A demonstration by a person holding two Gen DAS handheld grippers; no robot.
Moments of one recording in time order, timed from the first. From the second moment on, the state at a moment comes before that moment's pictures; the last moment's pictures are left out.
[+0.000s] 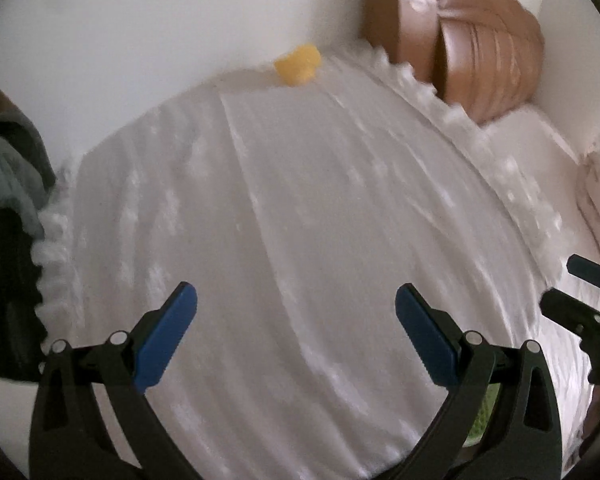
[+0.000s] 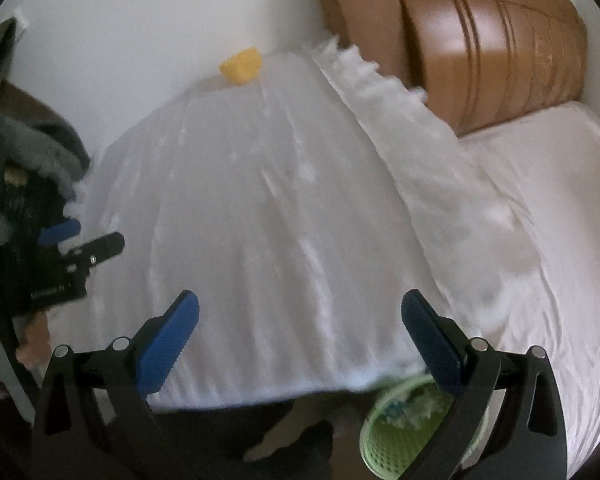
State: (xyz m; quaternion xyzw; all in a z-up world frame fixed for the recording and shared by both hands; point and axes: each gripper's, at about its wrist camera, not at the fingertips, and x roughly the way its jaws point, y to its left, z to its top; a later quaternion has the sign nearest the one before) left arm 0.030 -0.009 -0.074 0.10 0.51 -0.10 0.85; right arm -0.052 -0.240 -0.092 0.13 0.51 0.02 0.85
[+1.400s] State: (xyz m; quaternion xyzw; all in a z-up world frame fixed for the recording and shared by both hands) left arm 0.221 0.051 -0.111 0.01 0.53 -0.08 0.84; right arm 0.345 -0.126 -0.119 0.03 0.56 0.03 0.83
